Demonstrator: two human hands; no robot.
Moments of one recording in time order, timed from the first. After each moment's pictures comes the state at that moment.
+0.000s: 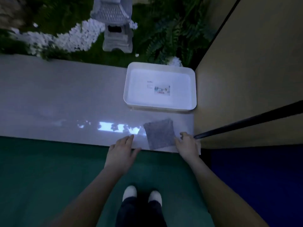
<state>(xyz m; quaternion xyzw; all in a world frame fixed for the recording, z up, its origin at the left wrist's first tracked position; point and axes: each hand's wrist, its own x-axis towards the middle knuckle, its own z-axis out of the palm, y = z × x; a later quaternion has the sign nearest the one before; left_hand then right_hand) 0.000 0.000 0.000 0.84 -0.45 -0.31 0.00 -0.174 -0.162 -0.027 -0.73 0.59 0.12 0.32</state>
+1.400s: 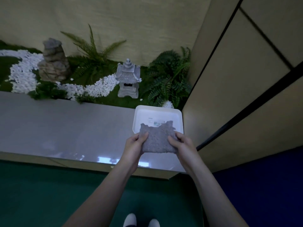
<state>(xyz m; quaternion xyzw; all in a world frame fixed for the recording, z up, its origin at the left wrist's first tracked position) -0.009 -0.006 0.227 0.54 -0.06 -0.52 0.66 -0.147 -0.088 0.267 -0.50 0.43 -0.22 0.72</state>
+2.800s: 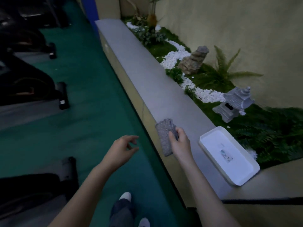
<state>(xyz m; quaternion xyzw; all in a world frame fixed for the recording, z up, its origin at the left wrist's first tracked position) -0.151 0.246 0.268 0.91 -0.01 -0.07 0.40 -0.128 0.037 0.281 -0.81 0.10 0.03 0.57</state>
